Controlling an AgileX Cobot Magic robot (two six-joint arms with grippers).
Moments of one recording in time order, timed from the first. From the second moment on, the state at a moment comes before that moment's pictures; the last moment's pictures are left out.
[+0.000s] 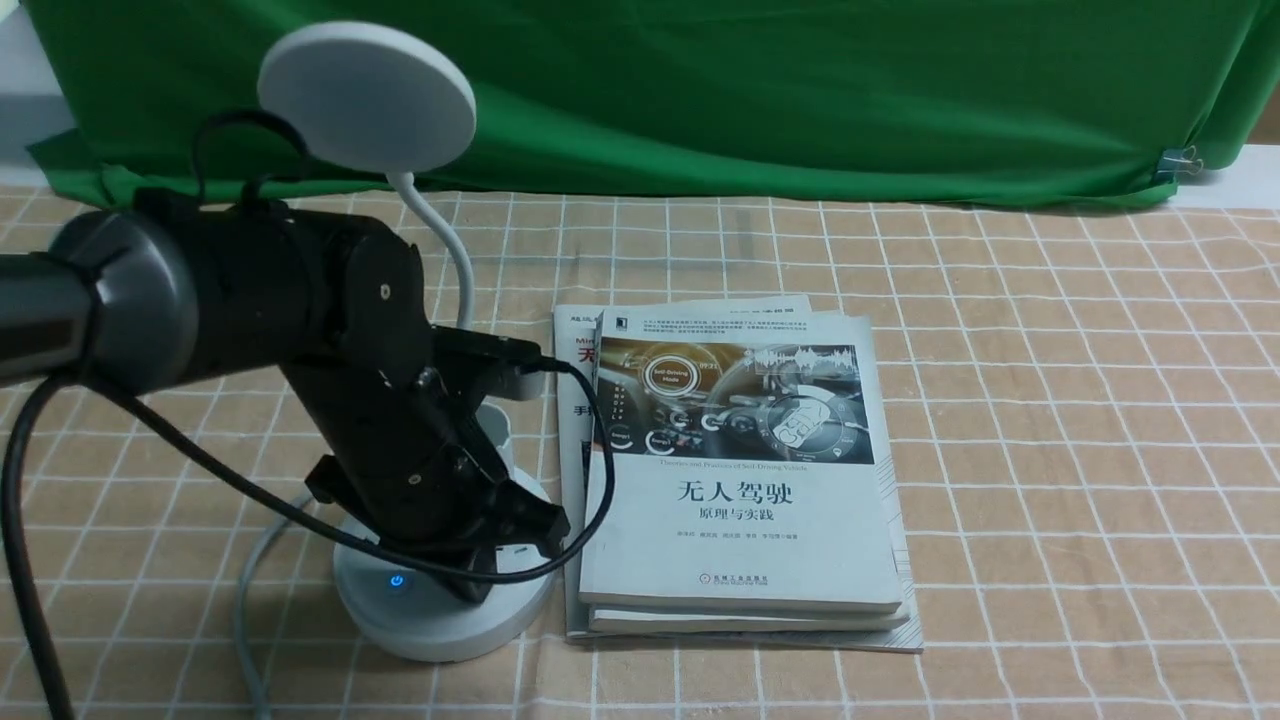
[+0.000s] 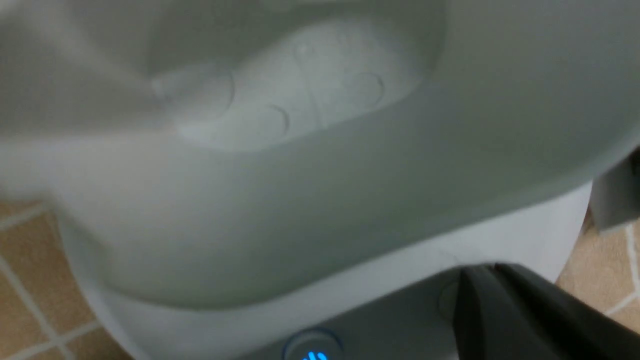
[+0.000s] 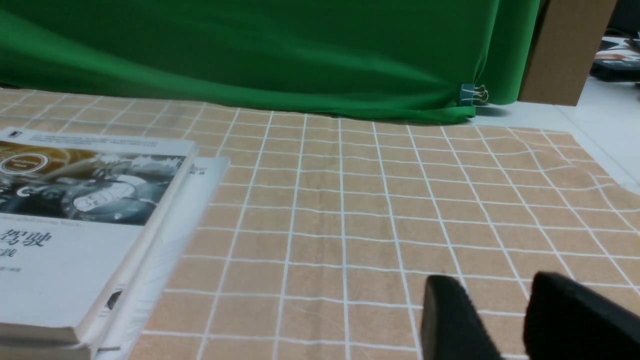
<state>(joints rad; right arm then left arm) 0.06 0.00 0.01 -0.15 0.24 0.10 -0.40 1.77 -1.13 -0.22 0.87 0.17</state>
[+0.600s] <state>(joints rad) 0.06 0.00 0.01 -0.15 0.24 0.10 -0.40 1.62 -1.13 -0.23 0.90 0.17</state>
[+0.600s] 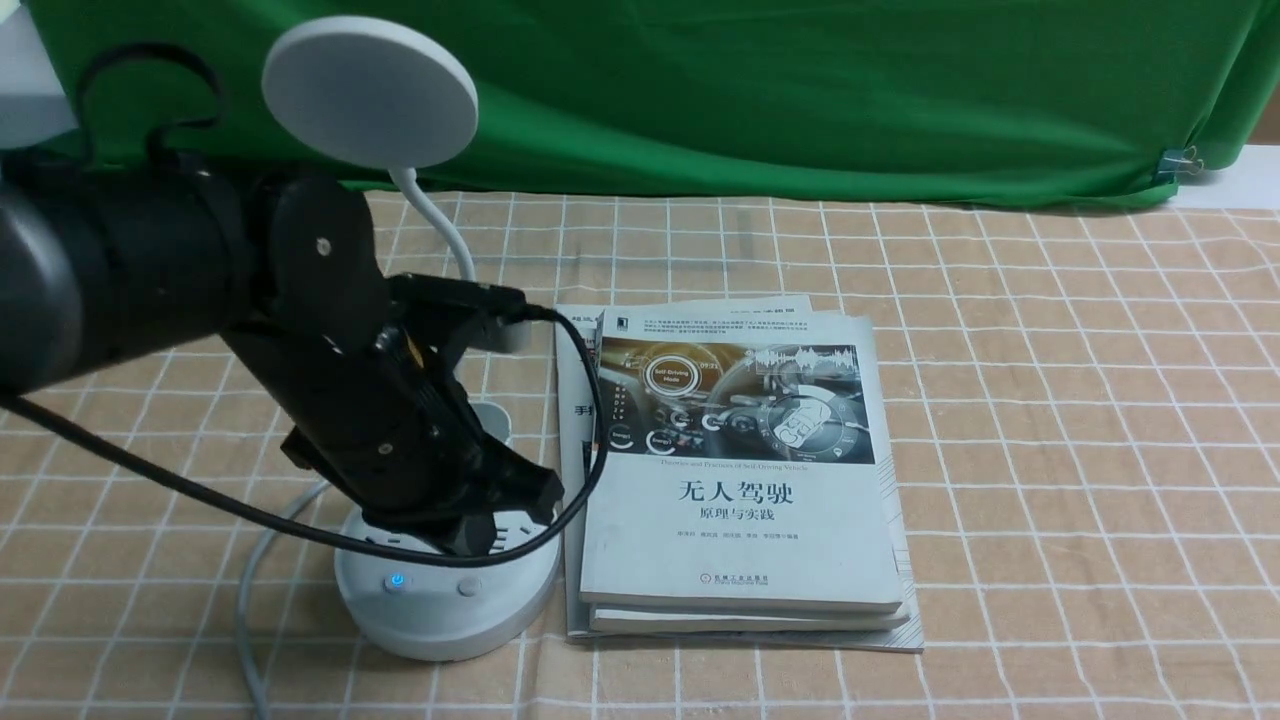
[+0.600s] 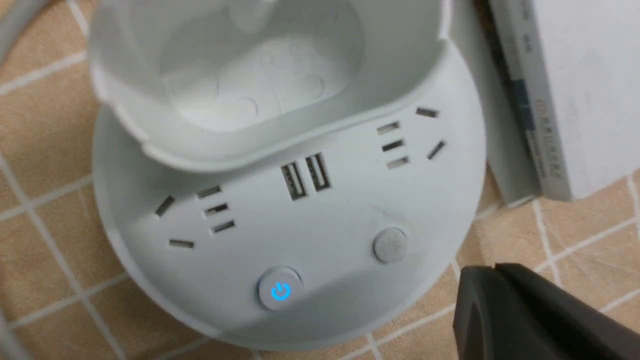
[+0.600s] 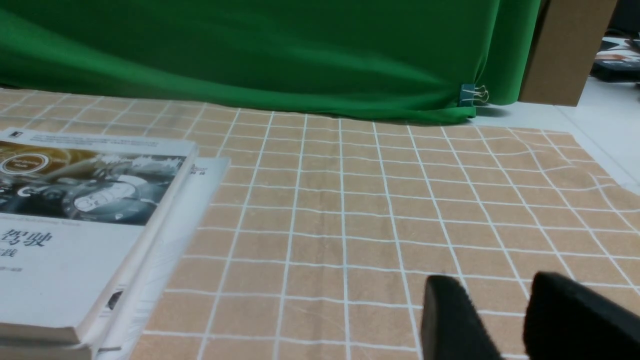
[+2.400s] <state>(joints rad) 0.06 0.00 0.01 -0.15 0.24 0.10 -0.40 0.28 -0.16 -0.22 0.19 0.13</state>
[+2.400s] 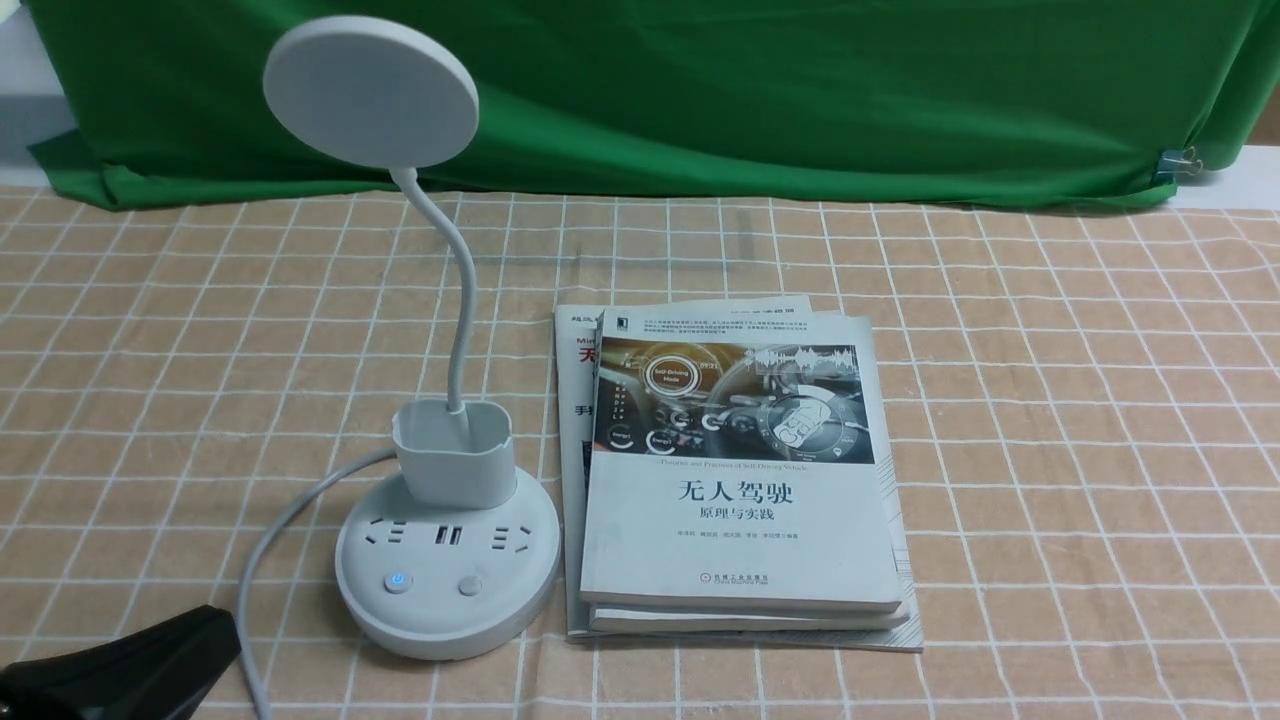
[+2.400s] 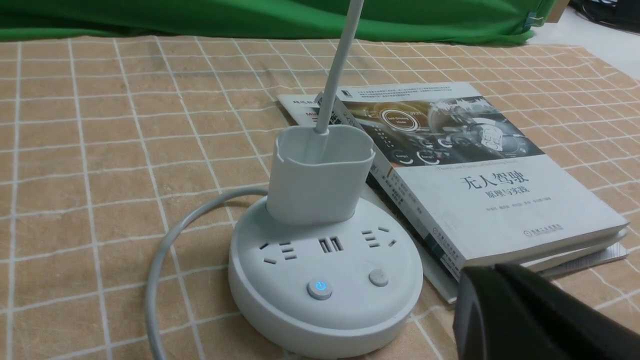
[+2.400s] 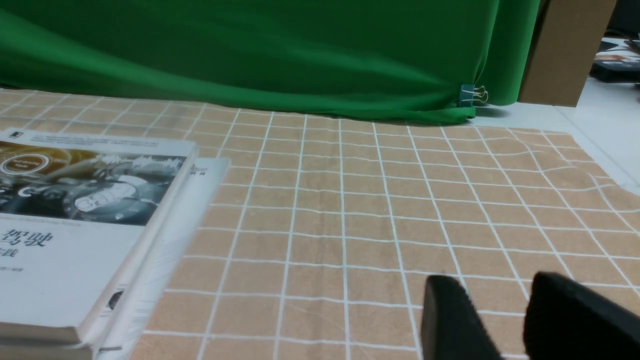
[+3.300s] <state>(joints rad) 0.06 0.00 0.01 -0.15 0.24 0.10 0.03 0.00 0.01 -0.21 0.27 0.07</state>
